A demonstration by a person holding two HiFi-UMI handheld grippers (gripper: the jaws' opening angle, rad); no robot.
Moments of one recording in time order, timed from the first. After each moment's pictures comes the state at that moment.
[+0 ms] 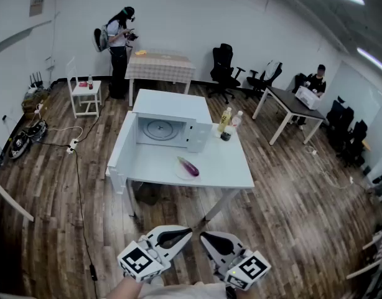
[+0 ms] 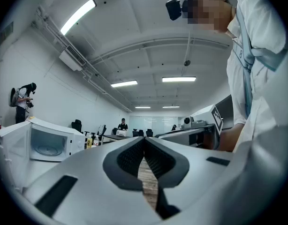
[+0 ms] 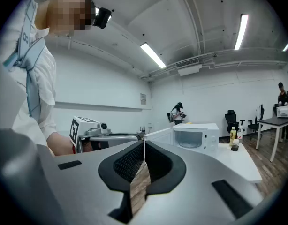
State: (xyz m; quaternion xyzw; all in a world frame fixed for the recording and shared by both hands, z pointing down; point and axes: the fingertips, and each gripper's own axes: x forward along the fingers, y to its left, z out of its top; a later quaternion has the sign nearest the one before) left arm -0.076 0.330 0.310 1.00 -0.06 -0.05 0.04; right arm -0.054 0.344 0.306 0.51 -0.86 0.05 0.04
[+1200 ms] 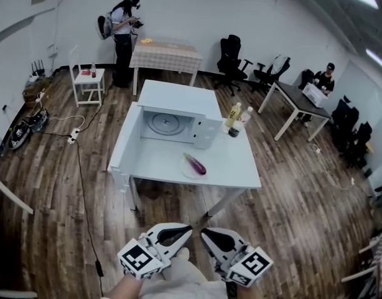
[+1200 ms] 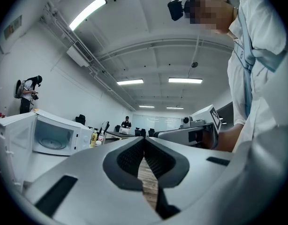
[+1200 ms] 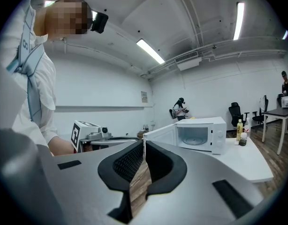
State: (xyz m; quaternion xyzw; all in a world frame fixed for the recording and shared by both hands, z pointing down) left arm -0.079 0.279 0.331 0.99 -0.07 -0.05 0.07; right arm -0.055 0.292 0.319 0.48 -0.87 0.08 0.03
